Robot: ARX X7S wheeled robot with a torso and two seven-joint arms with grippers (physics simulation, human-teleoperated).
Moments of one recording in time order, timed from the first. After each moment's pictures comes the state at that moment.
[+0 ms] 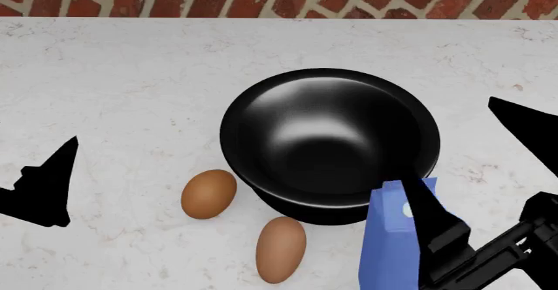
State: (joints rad) left arm -0.57 -0.76 0.24 0.35 -0.93 -0.65 -0.21; right arm 0.28 1.06 0.22 -0.63 1.09 0.58 -0.12
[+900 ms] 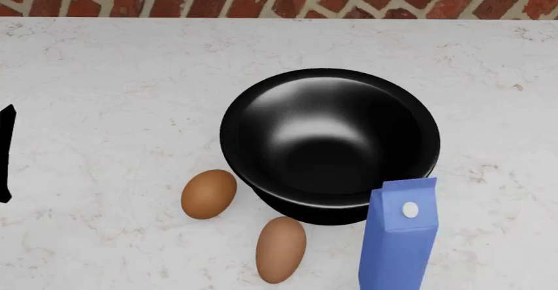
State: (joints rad) left arm -0.52 -0.87 0.09 0.39 -1.01 -0.61 -0.21; right arm -0.32 0.86 1.69 -0.95 1.59 1.13 -0.03
